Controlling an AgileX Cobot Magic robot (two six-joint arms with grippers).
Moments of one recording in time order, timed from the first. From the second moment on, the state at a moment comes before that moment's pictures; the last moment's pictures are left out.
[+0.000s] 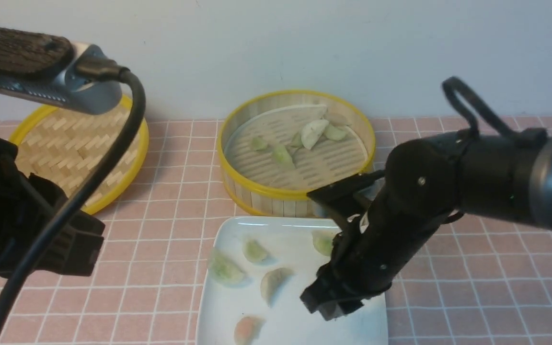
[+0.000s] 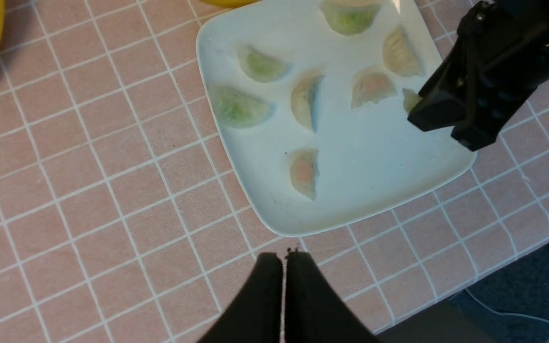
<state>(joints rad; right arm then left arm) 0.67 1.78 -1.17 0.31 0.91 -0.08 -0.60 0.98 -1.20 -0.02 1.23 -0.23</state>
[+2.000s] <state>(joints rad) 0.67 -0.01 -0.35 -0.67 0.33 0.77 -0.60 0.34 -0.65 0.08 0.54 -0.24</state>
